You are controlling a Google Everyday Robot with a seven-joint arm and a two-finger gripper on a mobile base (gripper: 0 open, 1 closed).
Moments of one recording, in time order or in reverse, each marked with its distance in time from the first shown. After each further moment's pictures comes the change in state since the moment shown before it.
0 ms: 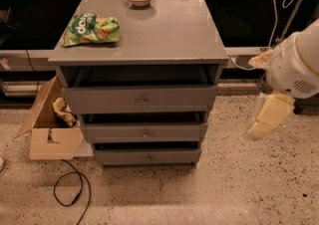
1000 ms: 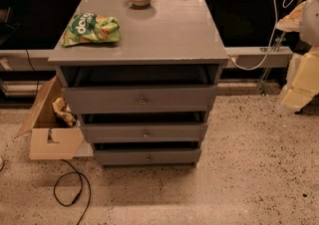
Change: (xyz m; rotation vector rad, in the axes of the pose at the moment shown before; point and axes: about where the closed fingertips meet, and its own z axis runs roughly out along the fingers) arm -0.007 -0.020 -0.085 0.048 0.126 -0.017
